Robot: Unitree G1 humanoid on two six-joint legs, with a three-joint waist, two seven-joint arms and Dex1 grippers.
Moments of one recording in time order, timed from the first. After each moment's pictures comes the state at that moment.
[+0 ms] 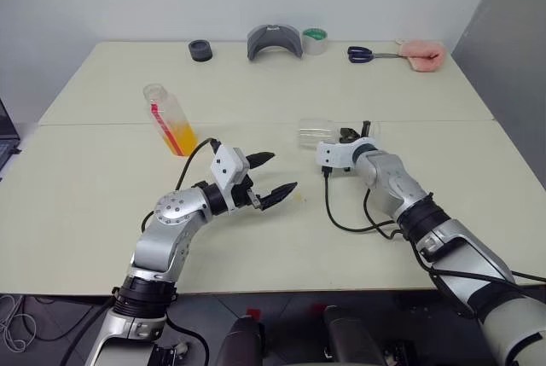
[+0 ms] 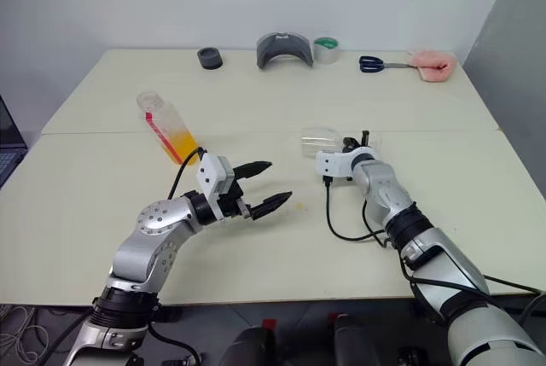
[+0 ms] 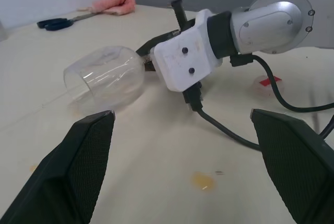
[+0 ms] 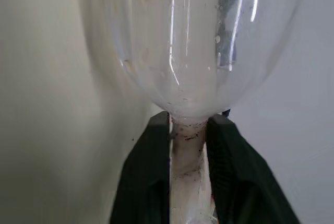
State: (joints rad) left arm -0.33 0.42 -0.08 -0.08 -0.33 0.25 -0.82; right arm -0.89 -0.37 0.56 0.64 -0.80 0.19 0.21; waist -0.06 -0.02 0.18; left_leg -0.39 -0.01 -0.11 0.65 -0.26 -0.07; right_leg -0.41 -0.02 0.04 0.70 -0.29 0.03
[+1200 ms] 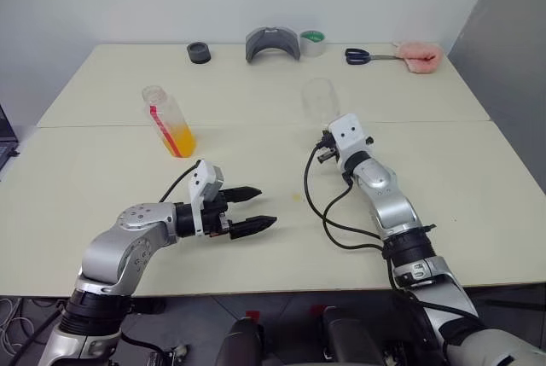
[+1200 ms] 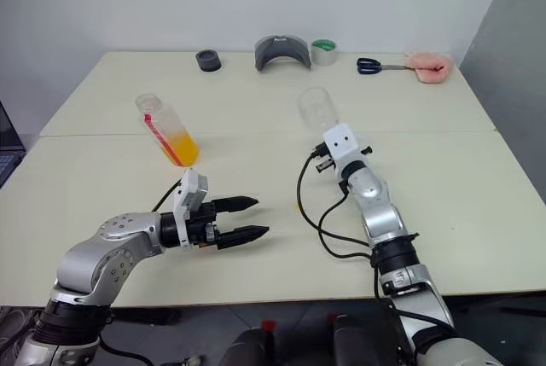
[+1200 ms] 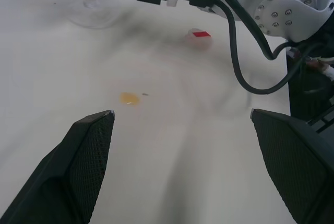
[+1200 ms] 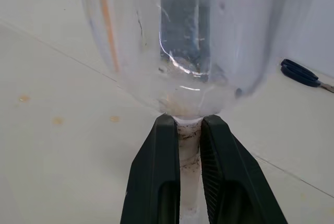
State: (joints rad) left arm -0.25 0.64 -0.01 -0.21 -0.59 0.63 -1.00; right arm -0.64 -0.12 0.10 0.35 -0.17 0.15 0.23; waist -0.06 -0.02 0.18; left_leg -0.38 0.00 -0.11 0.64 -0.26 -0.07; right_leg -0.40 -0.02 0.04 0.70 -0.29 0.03
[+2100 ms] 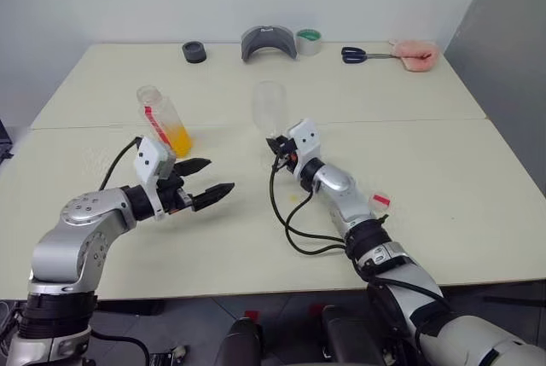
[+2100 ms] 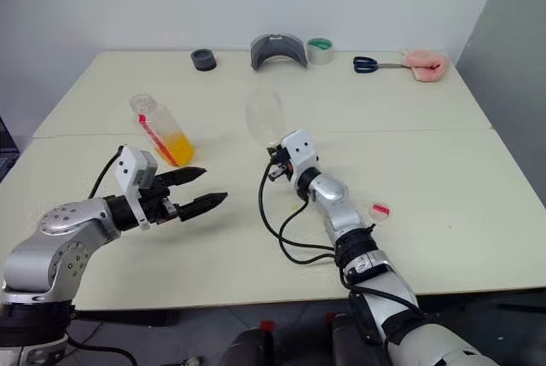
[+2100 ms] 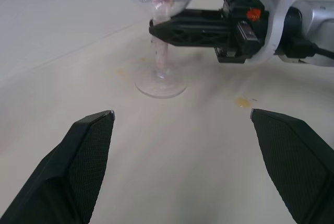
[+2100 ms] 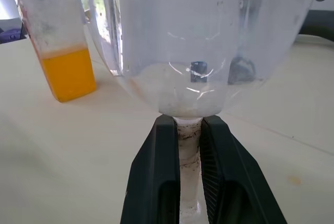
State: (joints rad) left arm -0.22 0.74 0.21 -0.18 -0.53 0.56 -0.88; right arm -0.82 0.09 0.08 0.83 0.03 -0.21 0.43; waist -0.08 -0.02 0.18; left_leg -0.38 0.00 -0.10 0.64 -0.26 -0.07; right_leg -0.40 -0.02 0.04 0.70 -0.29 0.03
